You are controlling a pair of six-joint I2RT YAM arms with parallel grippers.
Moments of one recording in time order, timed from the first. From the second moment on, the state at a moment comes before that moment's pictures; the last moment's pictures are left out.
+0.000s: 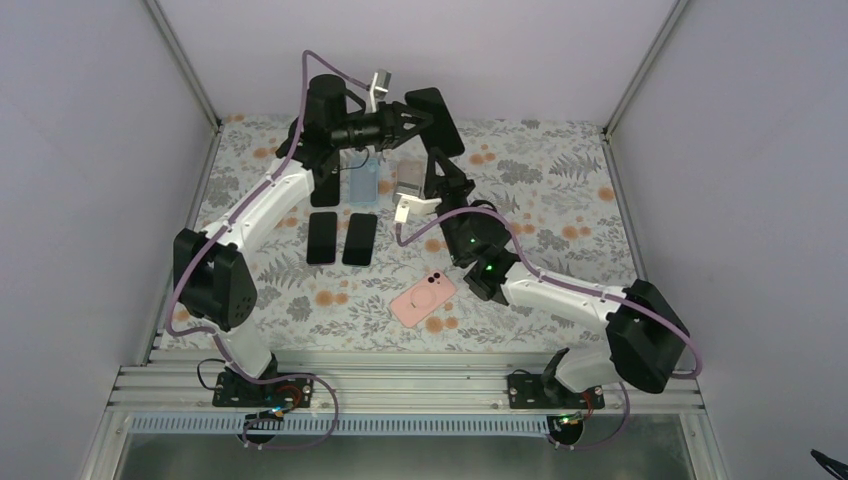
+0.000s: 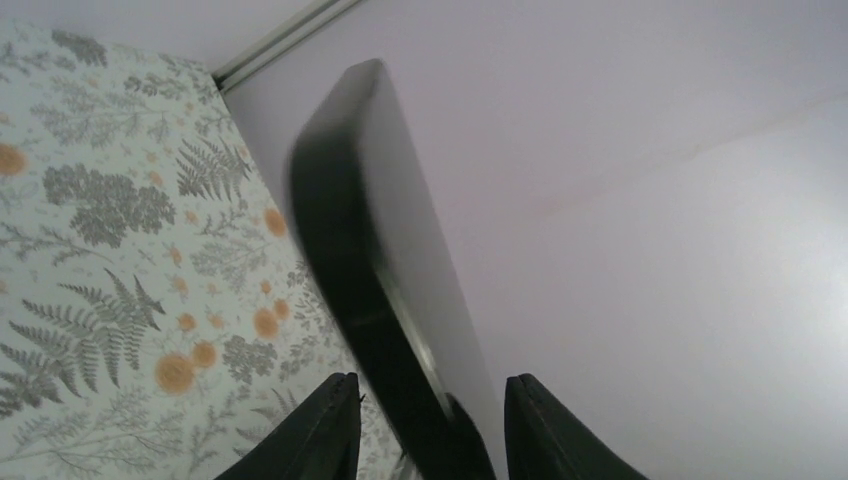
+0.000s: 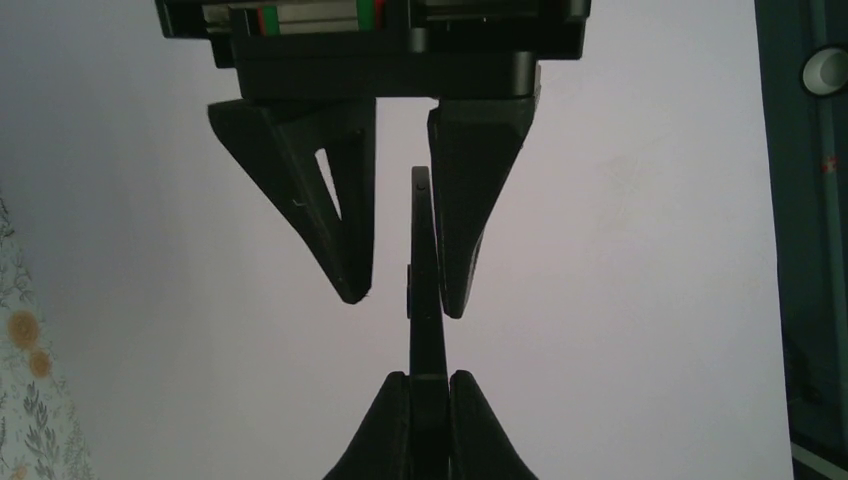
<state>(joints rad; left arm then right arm) -0.42 1.73 1.60 0.00 0.85 -0.96 0.90 1.39 0.84 0.88 0.56 -1.60</state>
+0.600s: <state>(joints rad) -0.38 1.74 1.55 0.02 0.87 -1.04 0.92 1.43 0.82 0.88 0.57 -1.58</state>
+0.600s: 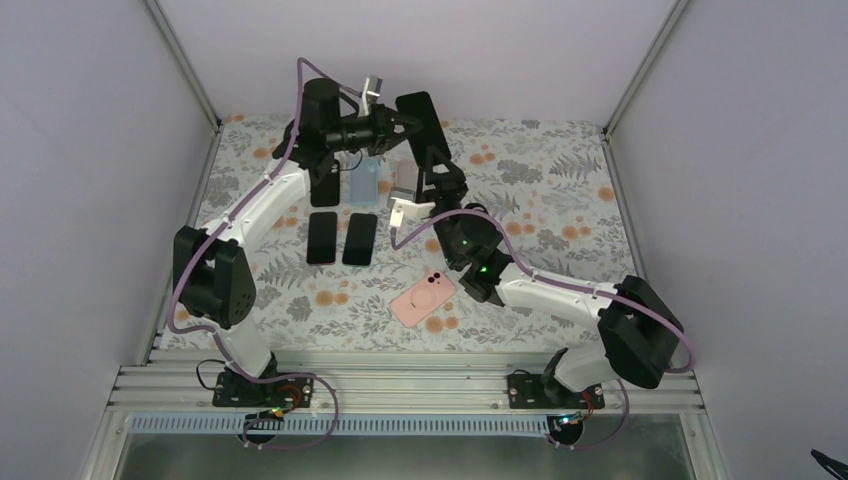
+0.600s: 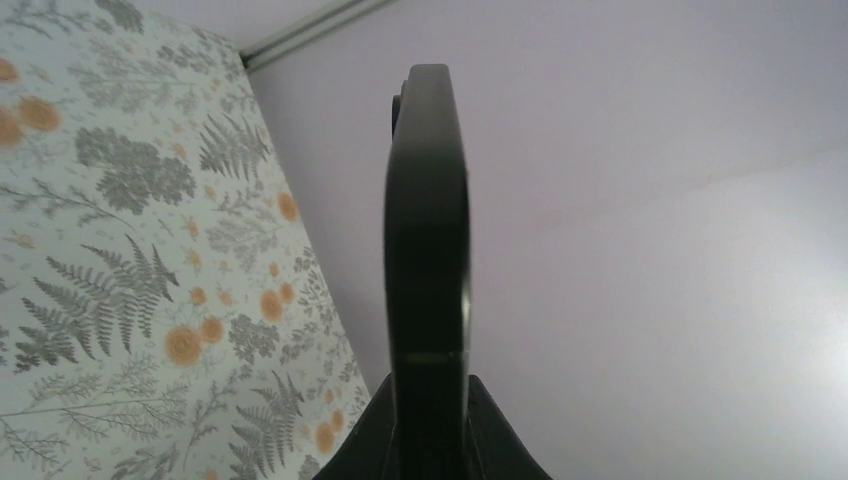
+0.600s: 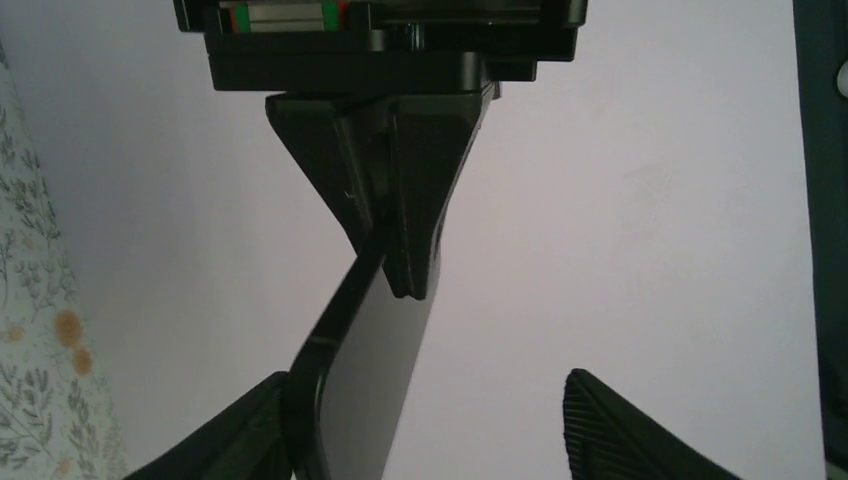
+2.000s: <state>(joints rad) -0.30 1.76 1.16 -0.19 0.89 -0.53 0.74 1.28 1.20 -0.10 0.30 -0.71</state>
